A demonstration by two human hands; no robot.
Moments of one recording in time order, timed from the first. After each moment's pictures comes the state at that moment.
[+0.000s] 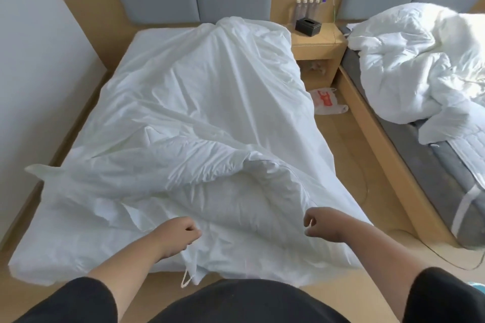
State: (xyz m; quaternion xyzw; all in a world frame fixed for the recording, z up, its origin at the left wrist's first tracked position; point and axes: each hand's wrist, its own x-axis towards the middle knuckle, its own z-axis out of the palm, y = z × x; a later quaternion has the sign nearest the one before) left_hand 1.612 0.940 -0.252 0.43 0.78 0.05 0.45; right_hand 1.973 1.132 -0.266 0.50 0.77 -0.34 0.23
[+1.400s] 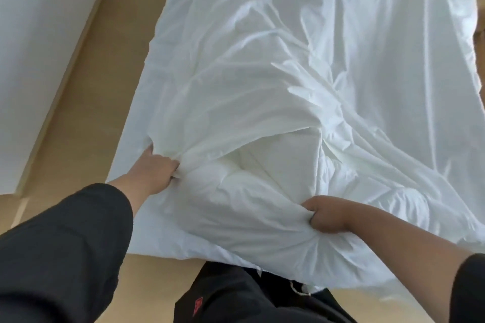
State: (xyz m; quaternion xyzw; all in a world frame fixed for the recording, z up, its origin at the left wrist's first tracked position) left_hand 0.977 0.920 -0.497 0.59 0.72 -0.24 0.28; right_hand 1.344 1.115 -0.354 0.39 0.66 -0.41 0.48
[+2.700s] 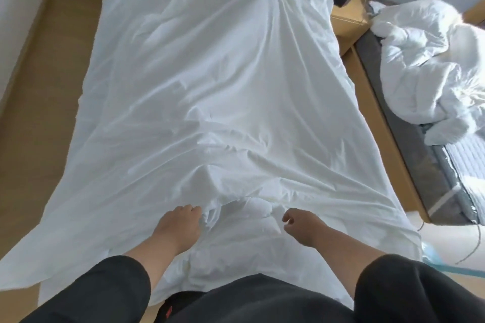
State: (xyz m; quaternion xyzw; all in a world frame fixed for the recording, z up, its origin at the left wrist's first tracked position) left_hand 1.173 0.941 -0.404 0.64 0.69 -0.08 0.32; right_hand 1.485 1.056 -0.324 0.62 0.65 -0.31 0.30
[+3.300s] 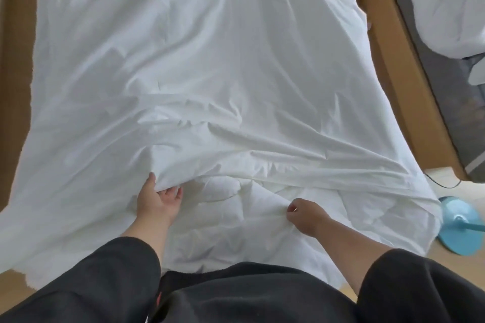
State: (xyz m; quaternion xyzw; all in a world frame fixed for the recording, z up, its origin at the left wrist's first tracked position) left_hand 1.283 1.024 -0.431 -0.31 0.55 0.59 0.51; right_hand 1.642 1.092 -0.406 0.64 0.60 -0.39 0.29
